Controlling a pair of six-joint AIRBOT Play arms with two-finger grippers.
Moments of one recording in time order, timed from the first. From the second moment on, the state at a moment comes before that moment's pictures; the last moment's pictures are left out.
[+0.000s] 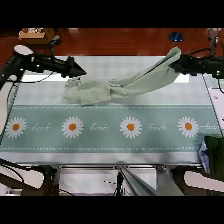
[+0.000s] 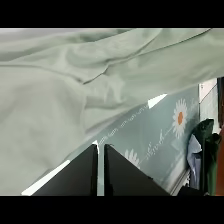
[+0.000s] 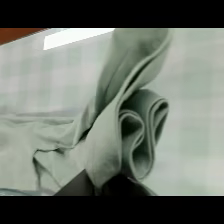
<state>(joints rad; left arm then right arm) -0.03 -1.73 1.53 0.55 -1.26 -1.18 -0.23 -1.38 1.28 -0.71 1.01 1.17</state>
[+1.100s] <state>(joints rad) -0.65 -1.94 1.53 0.38 -0.96 -1.18 -0.23 -0.97 1.28 -0.89 1.28 1.43</state>
